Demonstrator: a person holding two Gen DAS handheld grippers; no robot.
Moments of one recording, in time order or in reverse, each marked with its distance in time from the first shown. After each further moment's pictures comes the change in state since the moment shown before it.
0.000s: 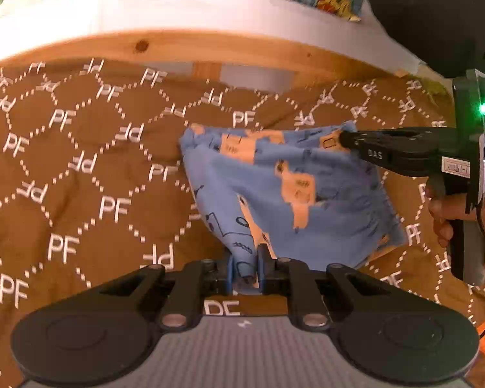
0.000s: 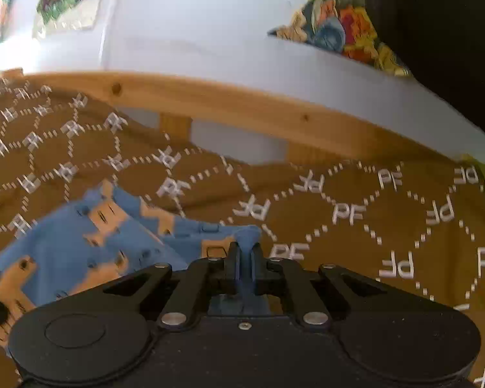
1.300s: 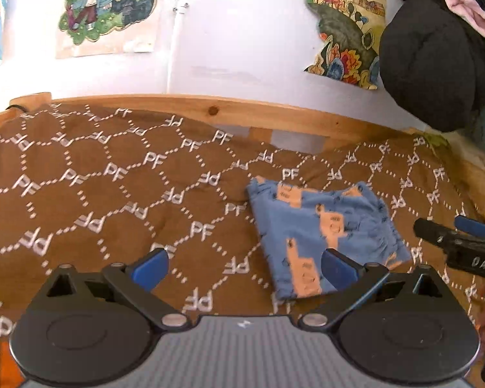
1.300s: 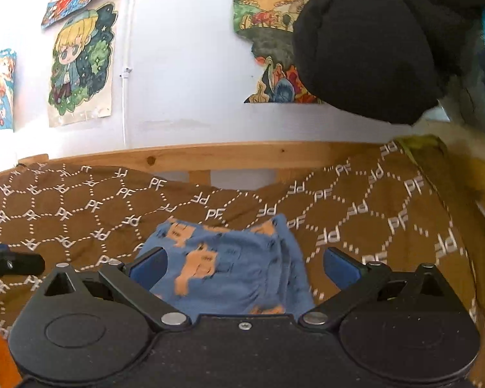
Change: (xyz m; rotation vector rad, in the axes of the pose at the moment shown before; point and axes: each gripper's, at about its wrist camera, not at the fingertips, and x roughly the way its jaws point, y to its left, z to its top) left arm -0.117 0.045 -0.040 -0.037 -0.232 0.100; right arm -0.176 0.049 -0.066 0.275 -0.212 -0.014
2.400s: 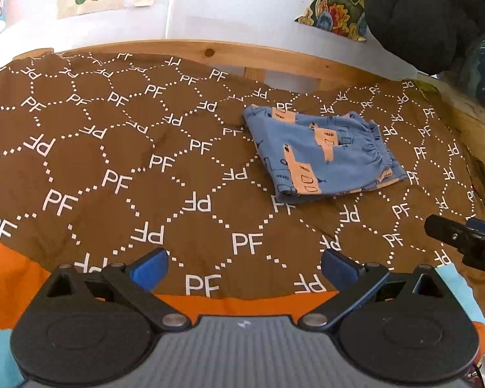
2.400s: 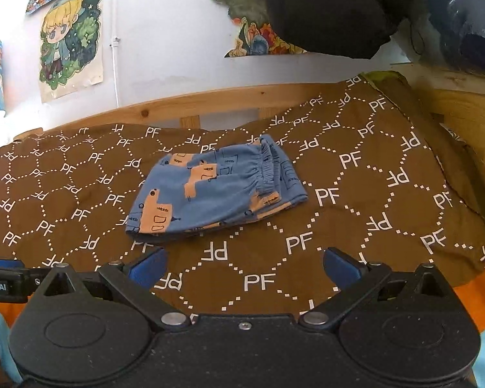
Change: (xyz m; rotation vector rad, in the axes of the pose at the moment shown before) left arm -0.010 0.003 -0.084 0.023 0.096 -0.022; right arm -0.058 0.016 -0.080 0.080 0.107 -0.073
